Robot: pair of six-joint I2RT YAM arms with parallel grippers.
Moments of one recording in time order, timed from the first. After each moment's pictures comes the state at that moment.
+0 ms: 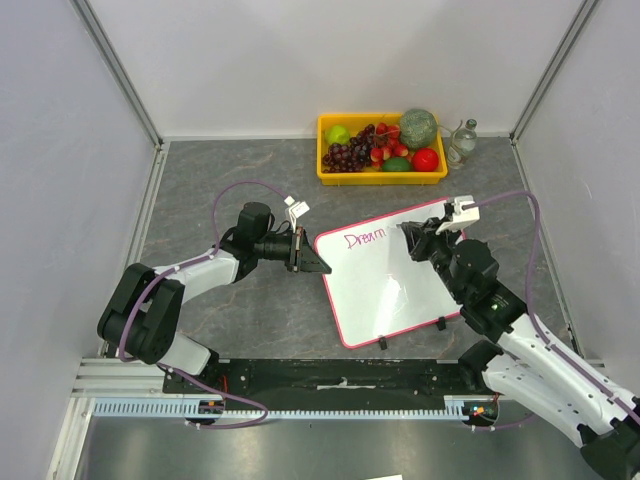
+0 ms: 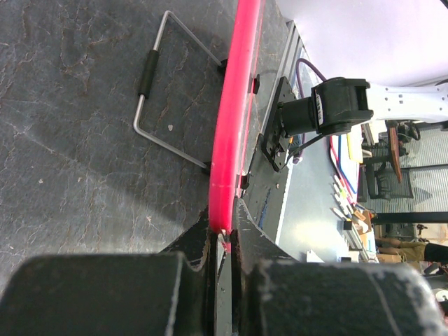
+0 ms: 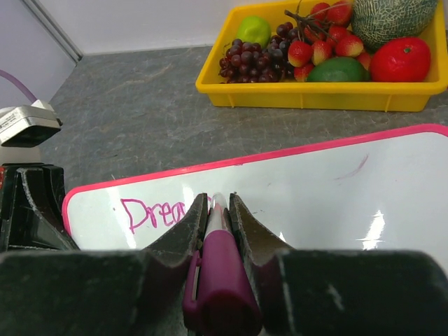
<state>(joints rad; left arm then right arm) -0.46 1.48 0.69 0.25 0.99 -0.50 0.63 0.70 0.57 0.05 0.30 0.33</state>
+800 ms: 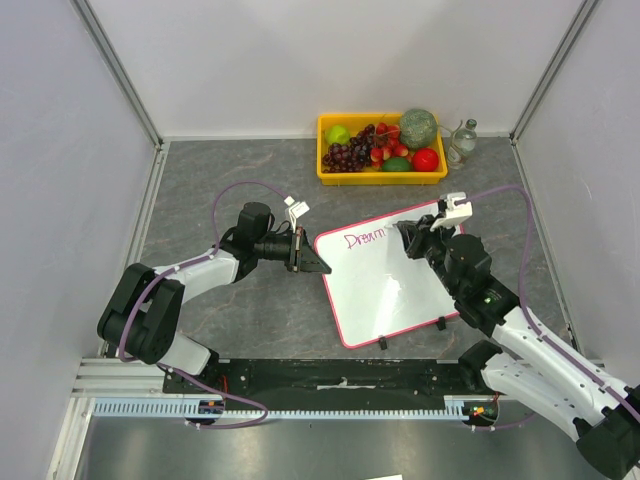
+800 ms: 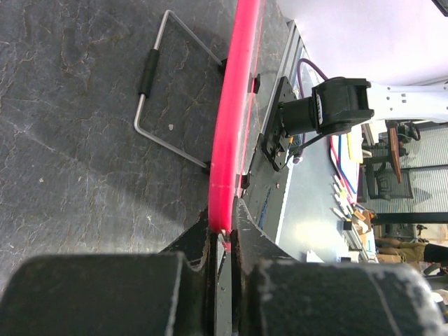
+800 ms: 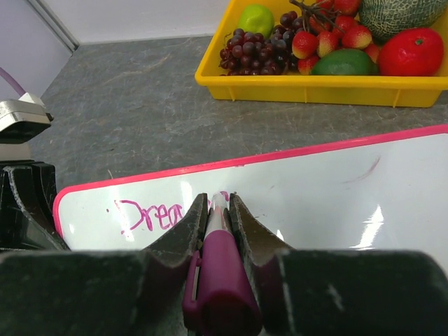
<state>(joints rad) -0.46 1.48 0.69 0.25 0.99 -0.50 0.61 0.78 0.57 0.09 0.27 0.32</state>
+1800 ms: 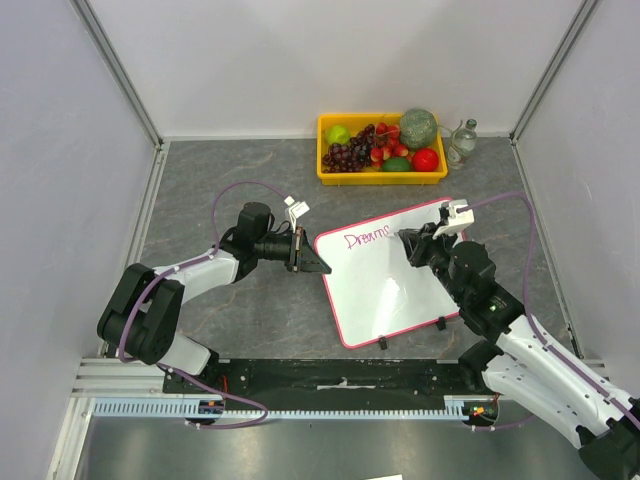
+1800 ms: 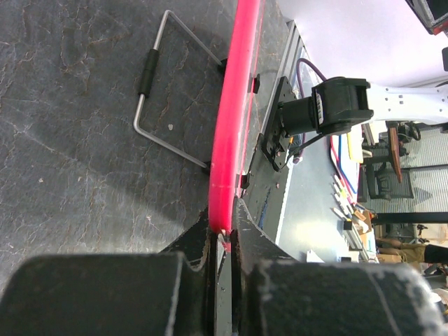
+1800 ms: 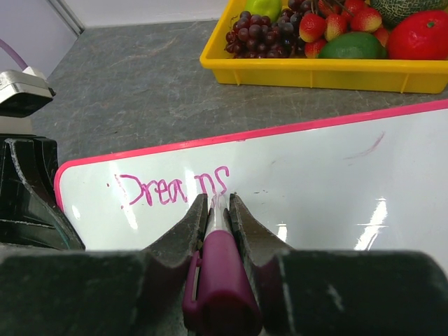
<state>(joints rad) -0.46 1.48 0.69 0.25 0.99 -0.50 0.61 0.71 0.53 0.04 0.23 0.33</state>
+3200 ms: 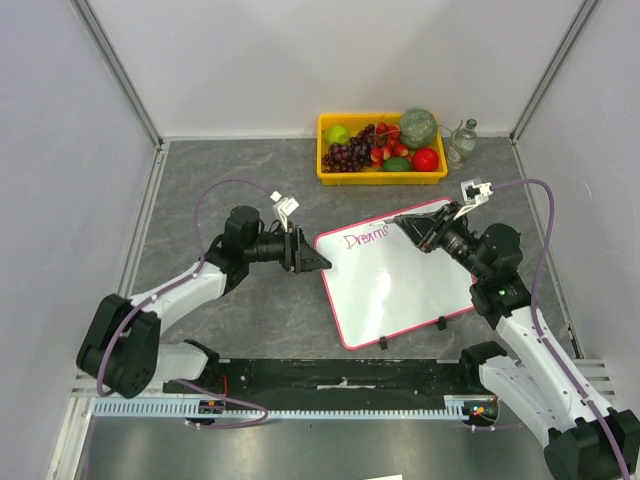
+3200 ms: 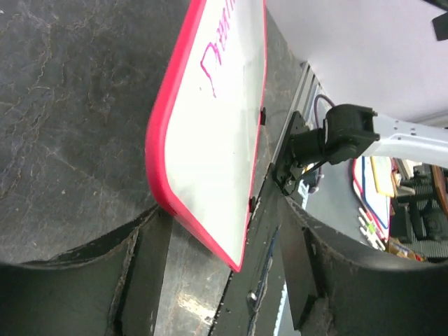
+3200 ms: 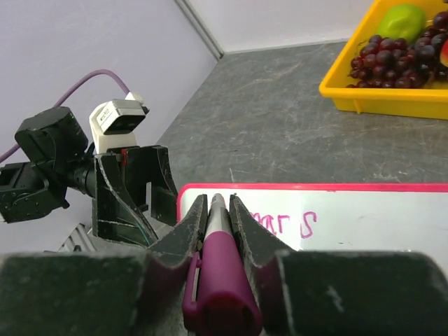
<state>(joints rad) -0.47 1.33 0.65 0.25 0.86 -0.50 0.28 0.76 0.56 0.24 -0.43 0.58</state>
